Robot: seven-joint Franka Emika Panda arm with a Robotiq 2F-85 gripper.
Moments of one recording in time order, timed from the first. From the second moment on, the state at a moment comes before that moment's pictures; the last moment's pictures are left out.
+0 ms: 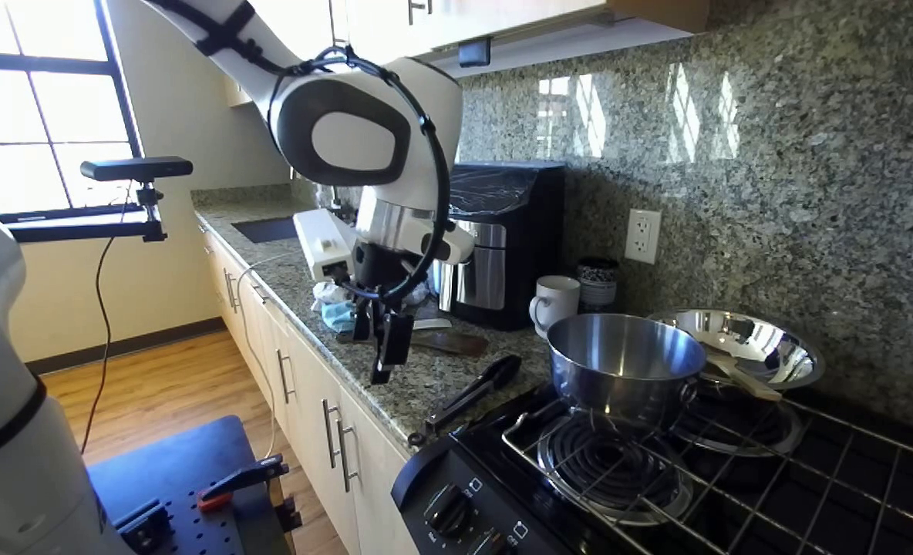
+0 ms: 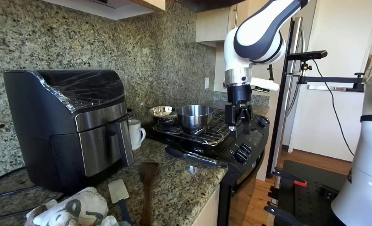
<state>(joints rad) 0.00 -0.33 -0.09 -2.73 0.18 2.22 -0.02</state>
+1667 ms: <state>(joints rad) 0.02 -0.01 -0.05 -2.61 0.27 2.42 -0.17</state>
